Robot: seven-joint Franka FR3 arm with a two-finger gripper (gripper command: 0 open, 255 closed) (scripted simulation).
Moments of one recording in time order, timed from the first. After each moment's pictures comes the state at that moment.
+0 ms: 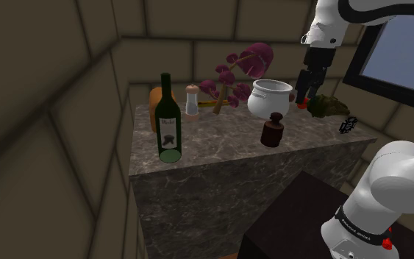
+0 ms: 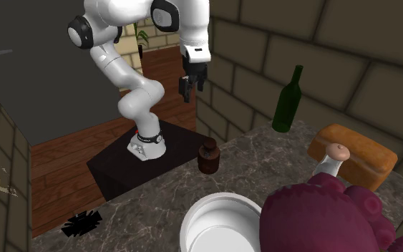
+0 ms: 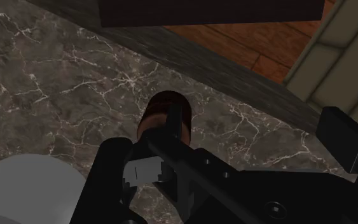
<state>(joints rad) 0.02 -0.81 -0.06 -2.36 -0.01 1.50 0.01</state>
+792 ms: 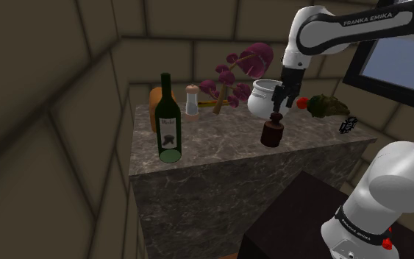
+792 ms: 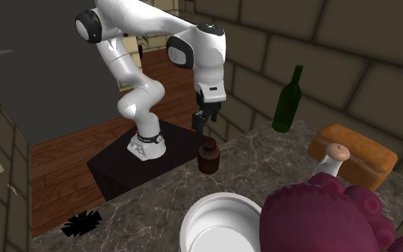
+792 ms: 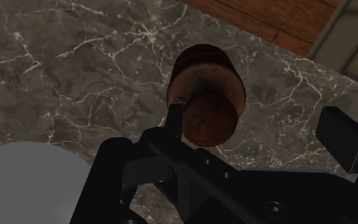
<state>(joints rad) -0.01 -0.55 -0.16 -2.39 -0.05 1.81 -0.05</state>
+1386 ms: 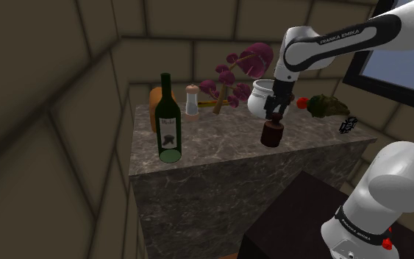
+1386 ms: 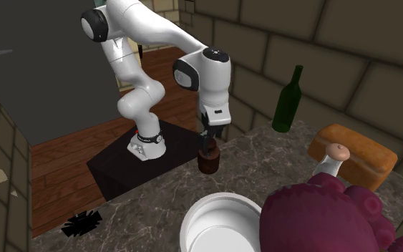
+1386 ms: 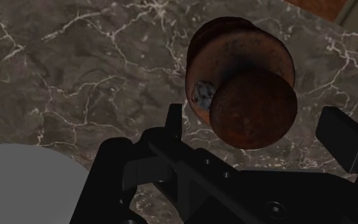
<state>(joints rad) -0.02 -0.41 -0.20 -2.42 -0.05 1.99 -0.08</state>
